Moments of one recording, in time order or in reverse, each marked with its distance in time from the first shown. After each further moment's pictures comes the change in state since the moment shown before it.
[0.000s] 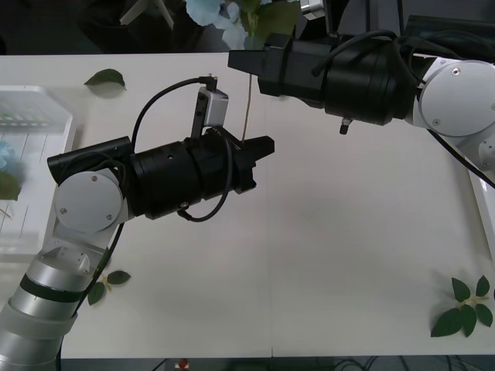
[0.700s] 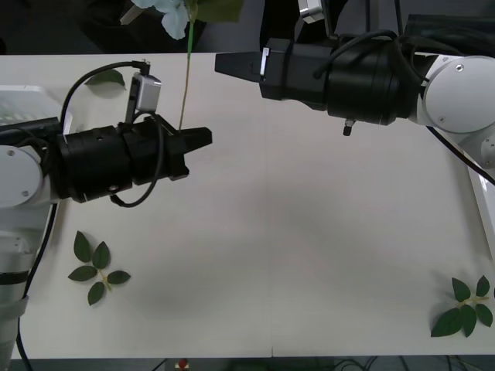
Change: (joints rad) right arm 0.000 0.000 -0.037 0.000 -0.013 0.127 0.004; left arm 0.000 0.065 0.313 -0.001 0.043 0.300 0.004
